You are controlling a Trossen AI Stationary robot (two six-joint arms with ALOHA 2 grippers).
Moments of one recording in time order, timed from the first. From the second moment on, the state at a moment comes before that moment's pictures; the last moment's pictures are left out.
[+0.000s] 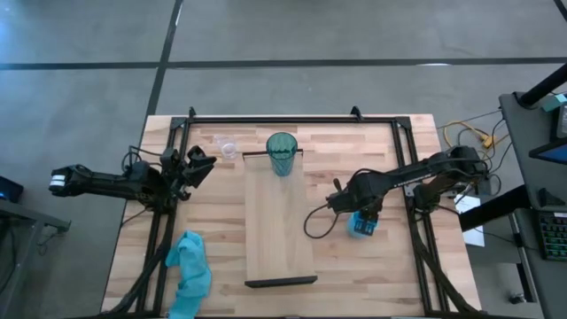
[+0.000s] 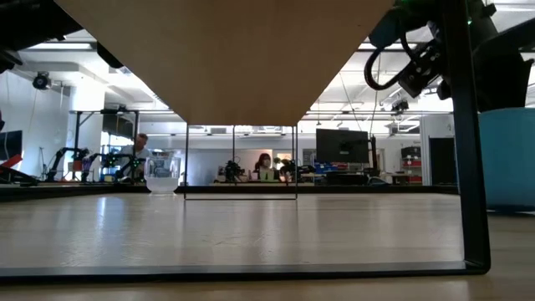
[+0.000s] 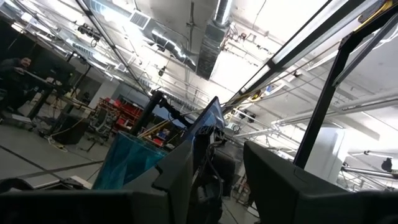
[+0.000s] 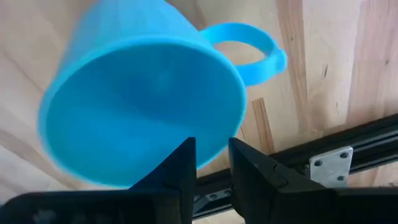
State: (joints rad) left arm -0.03 0.48 0.13 0.83 -0.20 -0.44; right arm 0.18 1.59 1.12 -1.40 -0.11 0.55
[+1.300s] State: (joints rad) left arm -0.03 0.48 0.13 0.83 -0.20 -0.44; right arm 0.21 1.61 1.31 -1.36 -0.27 0.58
